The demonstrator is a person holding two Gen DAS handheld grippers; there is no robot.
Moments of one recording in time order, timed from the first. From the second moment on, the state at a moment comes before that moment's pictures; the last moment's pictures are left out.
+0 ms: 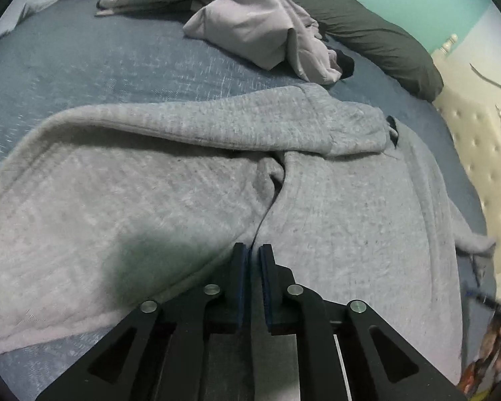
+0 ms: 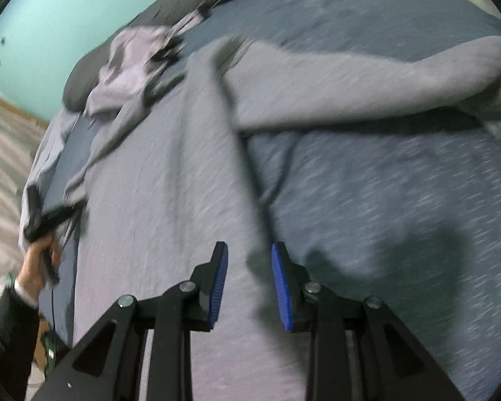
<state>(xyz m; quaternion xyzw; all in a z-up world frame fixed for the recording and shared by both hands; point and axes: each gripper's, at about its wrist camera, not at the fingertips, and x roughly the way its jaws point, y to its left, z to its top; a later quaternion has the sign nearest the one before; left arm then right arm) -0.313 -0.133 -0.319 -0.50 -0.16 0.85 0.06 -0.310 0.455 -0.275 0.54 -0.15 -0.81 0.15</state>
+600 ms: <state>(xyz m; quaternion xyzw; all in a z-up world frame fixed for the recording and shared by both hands) -0.265 -0.121 -0.292 -0.49 -0.17 0.85 0.06 -0.286 0.698 -0.243 0.44 -0.25 -0.86 -0.12</state>
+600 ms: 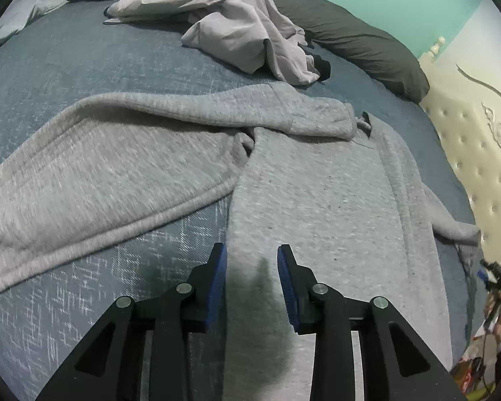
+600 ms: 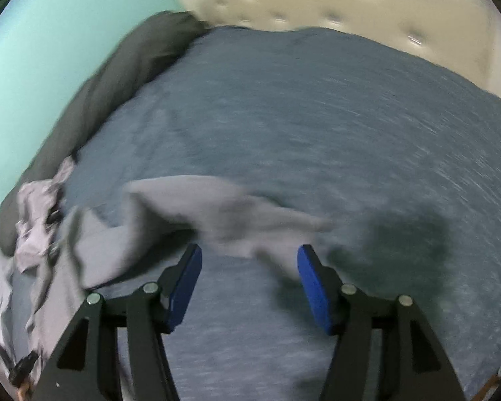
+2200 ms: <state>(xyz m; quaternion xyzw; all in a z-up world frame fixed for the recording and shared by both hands) -0.243 -0.056 -0.204 -0.49 -0.07 0.86 0.07 -0.295 0.852 -0.237 0.46 -0.23 -0.83 -0.21</state>
